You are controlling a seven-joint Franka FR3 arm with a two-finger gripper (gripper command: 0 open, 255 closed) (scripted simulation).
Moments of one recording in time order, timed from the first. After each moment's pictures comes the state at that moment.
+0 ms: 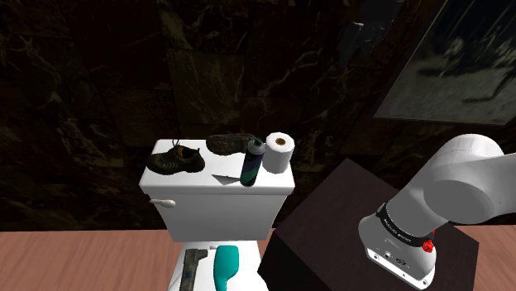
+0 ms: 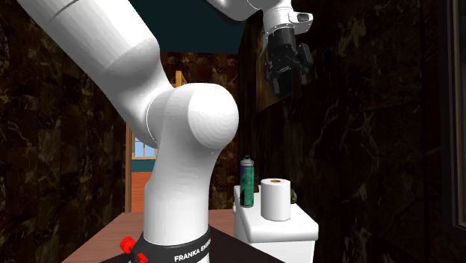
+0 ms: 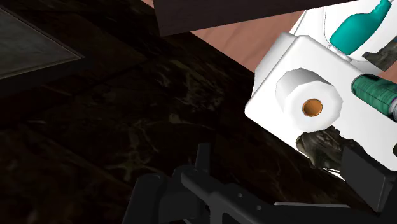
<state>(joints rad) -0.02 -0.78 -0.02 -2.36 -0.12 1.68 0.14</state>
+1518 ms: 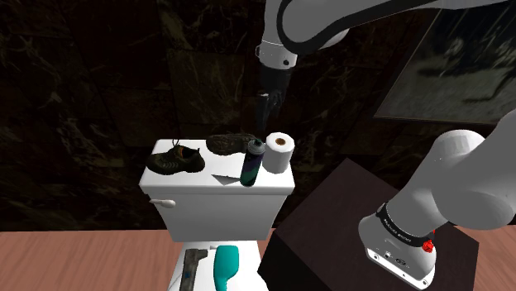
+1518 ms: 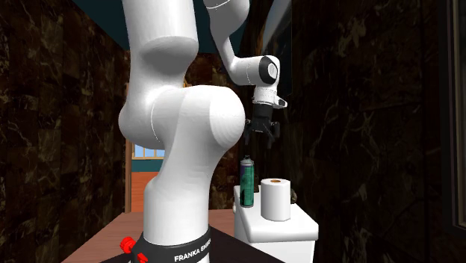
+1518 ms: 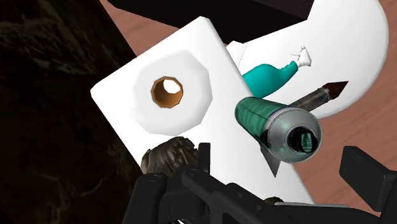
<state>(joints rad) 0.23 -0.22 0.03 -2.32 0.15 2.02 -0.11</state>
